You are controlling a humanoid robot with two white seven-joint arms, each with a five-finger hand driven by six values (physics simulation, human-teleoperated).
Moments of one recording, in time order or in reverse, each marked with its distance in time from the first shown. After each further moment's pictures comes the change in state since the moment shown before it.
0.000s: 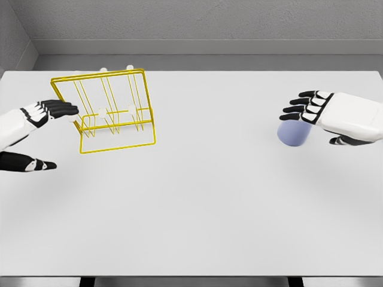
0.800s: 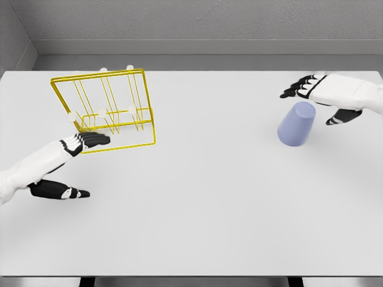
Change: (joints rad) left arm -0.014 -0.122 -0.194 0.000 0.002 0.000 0.005; right arm -0.347 0.186 0.246 0.381 -0.002 -0.001 0.180
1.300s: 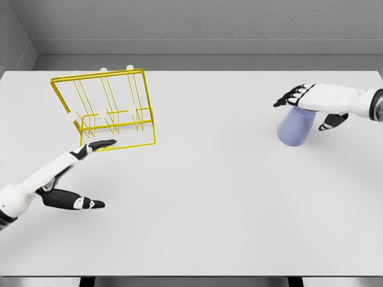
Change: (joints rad) left arm -0.035 -0.005 -0.170 0.000 0.339 0.000 0.006; right arm -0.055 0.091 0.067 0.114 0.074 0.000 0.025
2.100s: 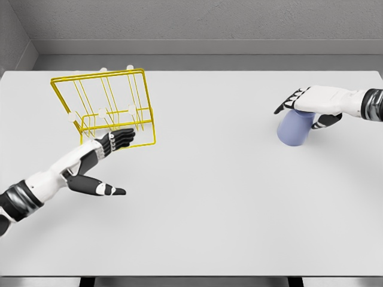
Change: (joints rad) left arm -0.233 -0.019 -0.267 0.001 0.328 0.258 -0.033; right arm -0.034 0.037 0.030 0.054 0.037 0.000 0.025
